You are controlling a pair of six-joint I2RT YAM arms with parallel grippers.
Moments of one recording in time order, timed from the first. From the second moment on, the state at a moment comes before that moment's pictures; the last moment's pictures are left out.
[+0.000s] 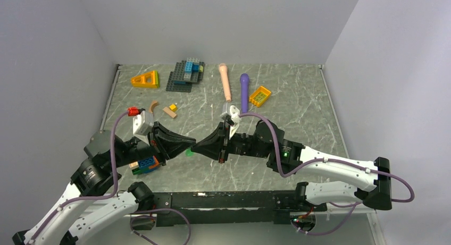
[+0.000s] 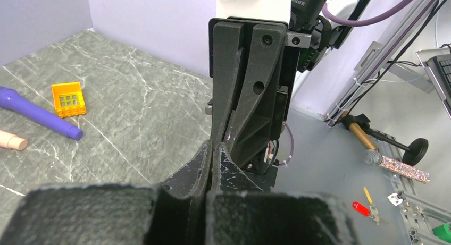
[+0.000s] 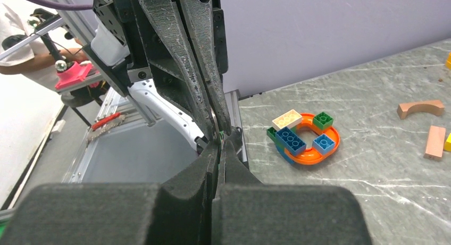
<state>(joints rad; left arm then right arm) -0.78 0.53 0.96 -0.30 0.46 -0.32 1.23 1.09 0.97 0.24 -0.24 0.32</state>
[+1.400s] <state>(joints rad) -0.78 0.61 1.18 -0.55 0.31 -0.25 1.23 1.01 0.90 0.33 -0.19 0.33</state>
